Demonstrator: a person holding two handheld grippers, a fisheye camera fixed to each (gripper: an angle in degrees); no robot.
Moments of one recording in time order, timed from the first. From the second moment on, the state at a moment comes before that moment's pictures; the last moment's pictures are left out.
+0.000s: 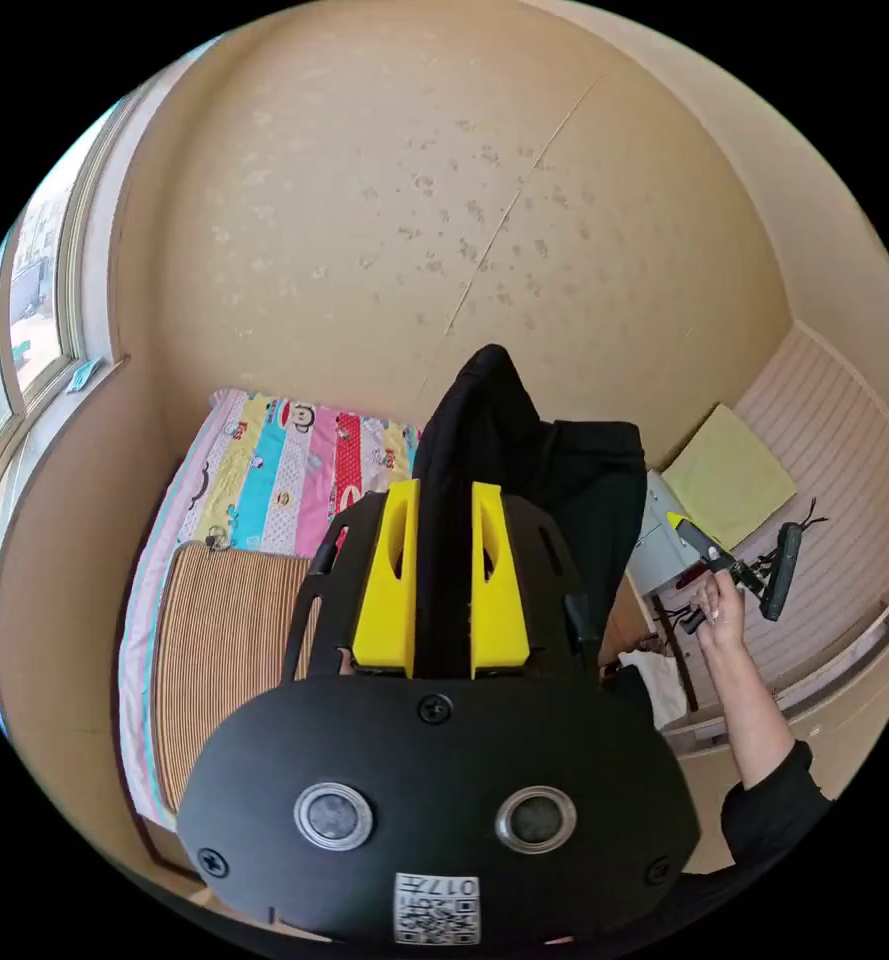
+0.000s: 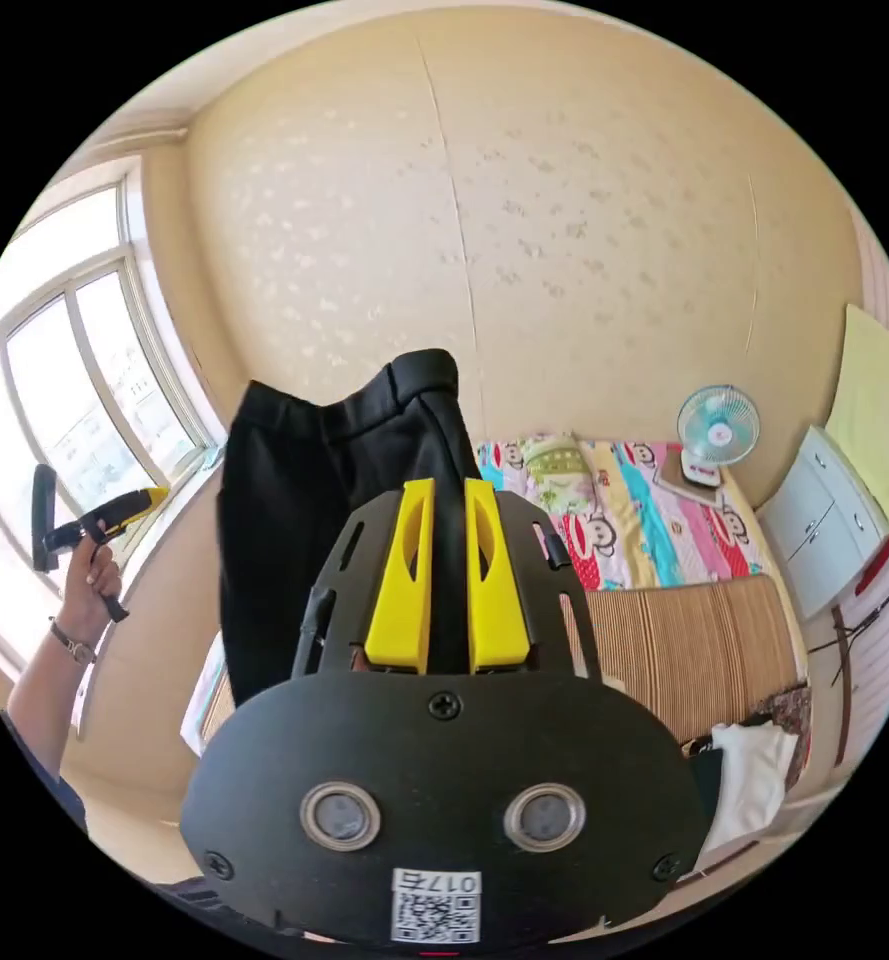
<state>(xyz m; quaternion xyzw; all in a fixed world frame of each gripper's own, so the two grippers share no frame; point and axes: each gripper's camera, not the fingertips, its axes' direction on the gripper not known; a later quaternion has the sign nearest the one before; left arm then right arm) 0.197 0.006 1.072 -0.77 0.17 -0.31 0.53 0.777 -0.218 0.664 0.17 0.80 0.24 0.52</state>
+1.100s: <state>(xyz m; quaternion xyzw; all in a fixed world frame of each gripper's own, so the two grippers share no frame) 0.112 0.260 0.666 -0.89 0.23 -0.40 0.01 0.756 0.339 0.585 0.06 0.47 0.57 0.67</state>
